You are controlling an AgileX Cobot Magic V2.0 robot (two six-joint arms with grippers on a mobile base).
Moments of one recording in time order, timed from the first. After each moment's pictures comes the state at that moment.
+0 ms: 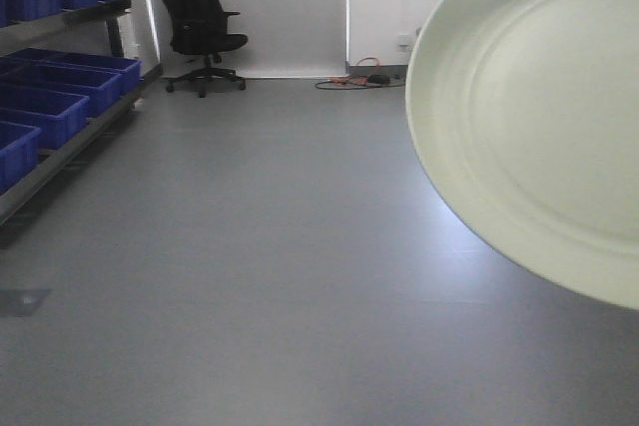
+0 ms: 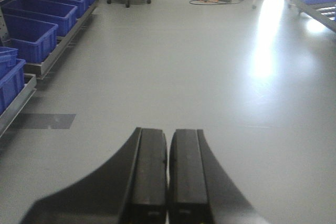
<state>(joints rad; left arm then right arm) -0.08 -0.01 0.00 0.21 0.26 -0.25 0.10 0.44 -0.29 0.00 0.20 0.31</state>
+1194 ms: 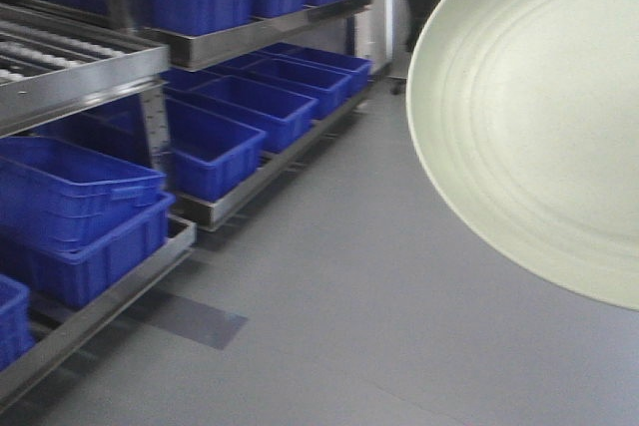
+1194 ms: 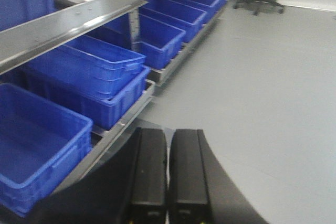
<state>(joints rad) -0.08 -0.01 0.00 0.21 0.26 -0.25 0.10 0.44 -0.29 0.00 0.20 0.31</state>
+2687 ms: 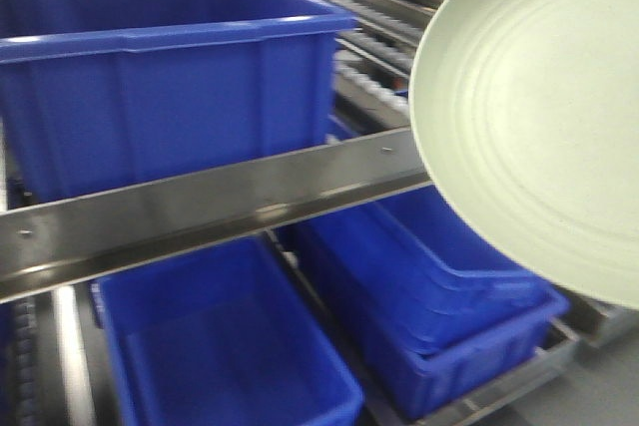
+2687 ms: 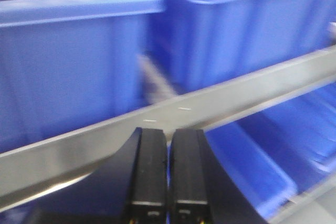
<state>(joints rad) -0.08 -0.01 0.00 0.21 0.26 -0.25 0.10 0.44 -0.29 0.00 0.20 0.31</state>
